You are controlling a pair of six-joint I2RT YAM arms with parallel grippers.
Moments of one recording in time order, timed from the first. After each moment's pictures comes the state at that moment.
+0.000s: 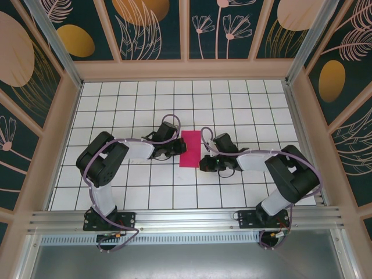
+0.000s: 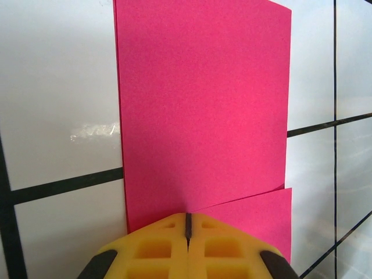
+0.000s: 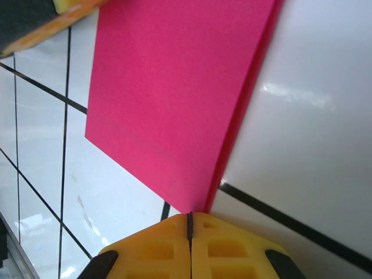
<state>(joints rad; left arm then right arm) -0.64 1.87 0.90 0.10 0.28 -0.79 0.61 1.56 0.58 -0.03 -0.49 0.52</state>
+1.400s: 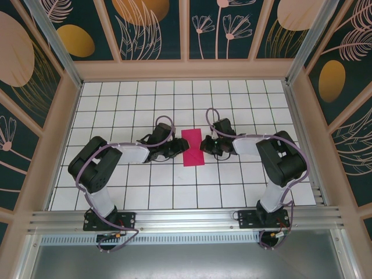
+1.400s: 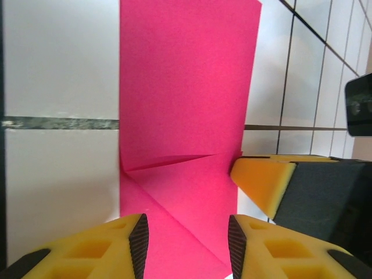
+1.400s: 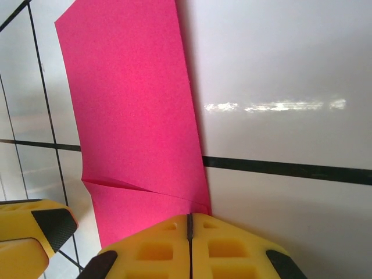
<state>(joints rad) -0.64 1.78 0.81 0.20 0.35 -1.03 0.50 1.76 0.80 0.01 -0.40 0.76</state>
